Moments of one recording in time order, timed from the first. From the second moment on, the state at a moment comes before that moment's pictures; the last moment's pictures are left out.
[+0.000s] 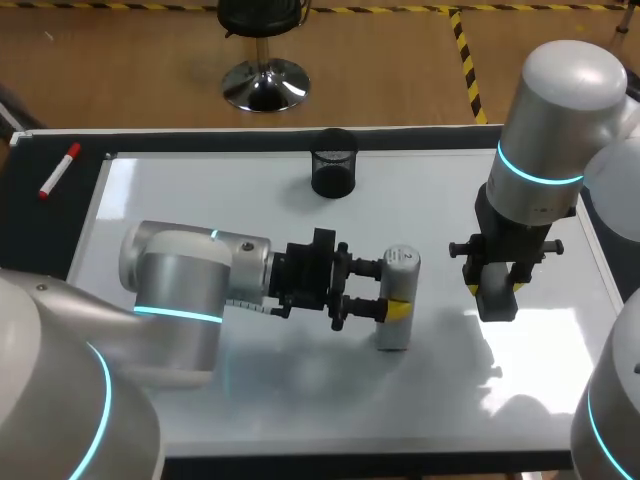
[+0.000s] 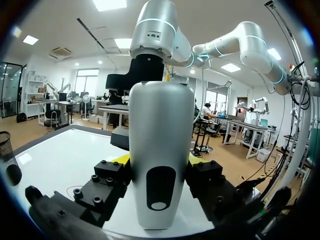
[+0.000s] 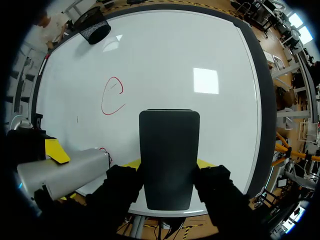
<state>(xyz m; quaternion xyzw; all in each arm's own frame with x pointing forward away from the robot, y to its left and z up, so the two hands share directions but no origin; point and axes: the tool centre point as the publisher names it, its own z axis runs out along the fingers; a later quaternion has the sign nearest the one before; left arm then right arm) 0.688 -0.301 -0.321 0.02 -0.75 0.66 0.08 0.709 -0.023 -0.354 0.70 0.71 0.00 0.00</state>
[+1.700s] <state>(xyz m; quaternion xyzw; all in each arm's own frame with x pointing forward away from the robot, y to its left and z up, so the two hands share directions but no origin) 0.676 -0.301 -0.323 0.04 -0.74 0.67 0.06 0.709 -0.023 -0.354 0.70 0.71 0.00 0.00</state>
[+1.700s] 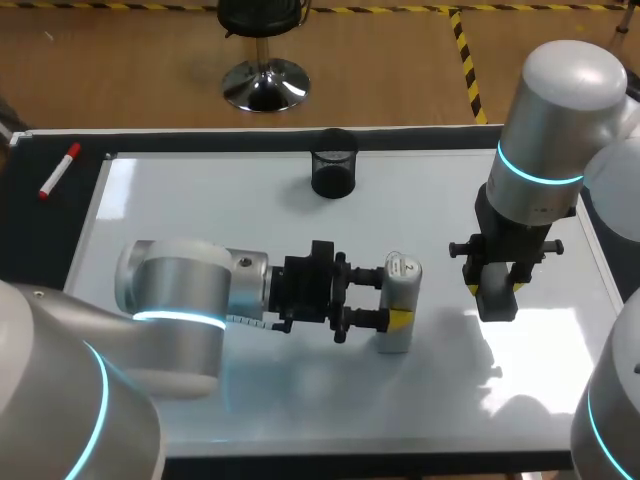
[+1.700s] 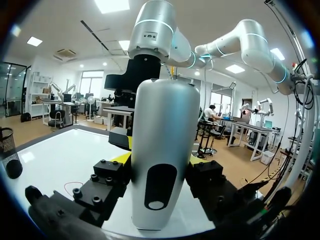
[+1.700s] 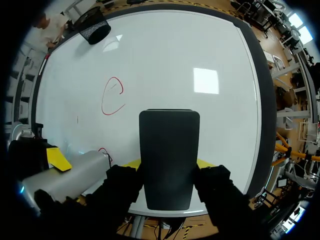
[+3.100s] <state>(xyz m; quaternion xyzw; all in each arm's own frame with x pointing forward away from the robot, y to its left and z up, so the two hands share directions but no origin) 0.674 -0.284 -0.287 0.03 -0.74 0.67 0.03 0.709 -0.023 -0.354 0.70 0.71 0.00 0.00</state>
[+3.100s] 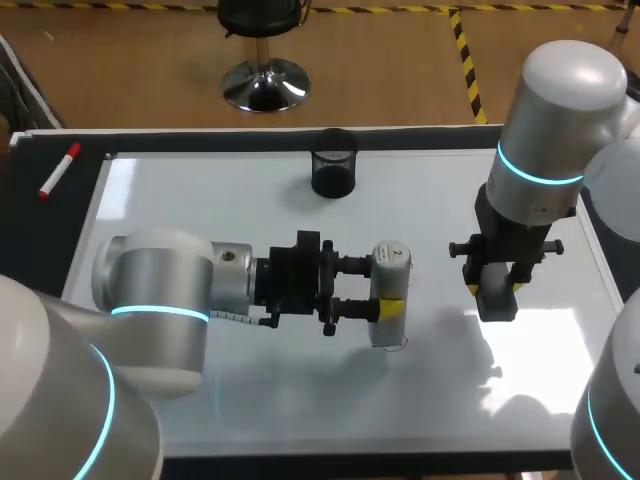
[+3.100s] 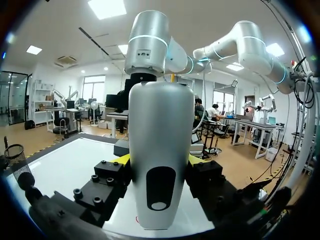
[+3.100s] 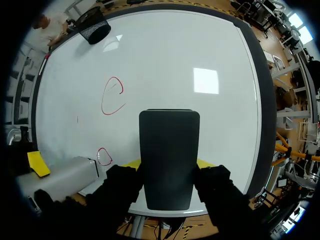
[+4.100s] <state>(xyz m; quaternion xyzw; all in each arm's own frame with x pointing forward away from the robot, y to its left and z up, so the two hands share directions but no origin) 0.685 -0.251 -0.267 0.03 -0.74 0.68 0.01 0.709 -0.023 -0.354 0.70 0.71 0.00 0.00</state>
